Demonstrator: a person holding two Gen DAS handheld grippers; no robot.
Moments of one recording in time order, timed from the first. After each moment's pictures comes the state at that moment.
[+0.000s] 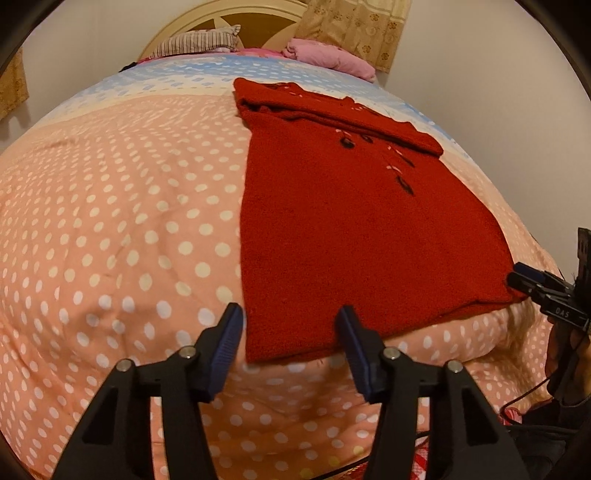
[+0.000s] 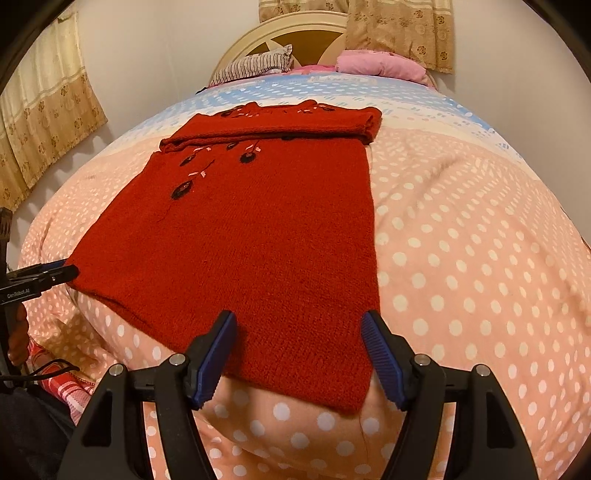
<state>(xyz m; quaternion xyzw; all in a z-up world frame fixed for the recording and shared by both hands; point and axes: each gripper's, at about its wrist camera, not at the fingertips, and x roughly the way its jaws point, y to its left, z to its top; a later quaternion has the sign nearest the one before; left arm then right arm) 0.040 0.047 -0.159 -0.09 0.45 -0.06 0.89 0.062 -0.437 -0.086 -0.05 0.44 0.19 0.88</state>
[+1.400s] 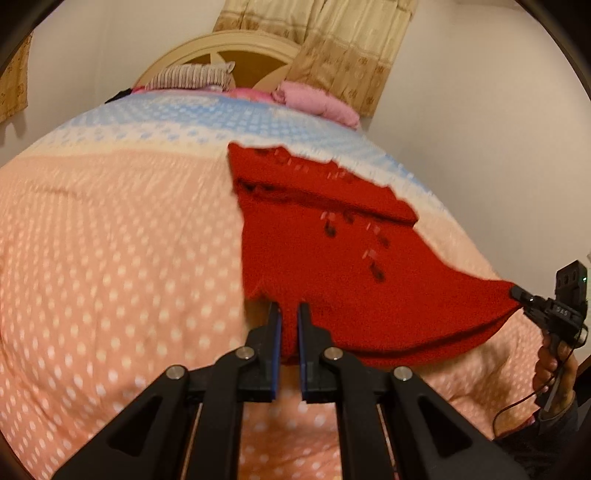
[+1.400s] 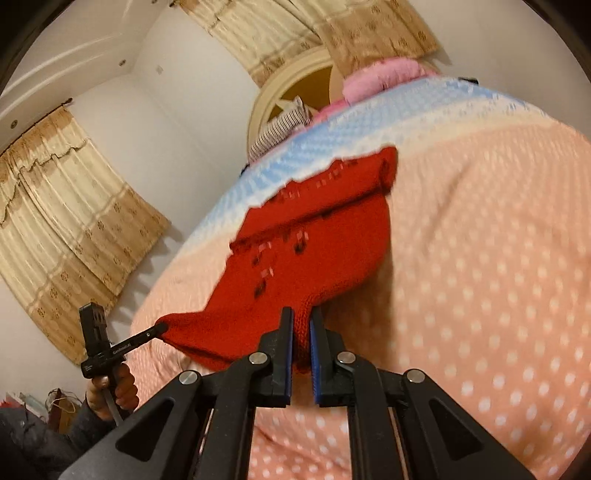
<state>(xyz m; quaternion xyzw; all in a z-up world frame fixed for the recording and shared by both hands) 0.058 0.075 -0.091 -0.14 0.37 -0.10 0.91 0.072 -0.499 -0.025 0.20 0.37 0.30 0.86</state>
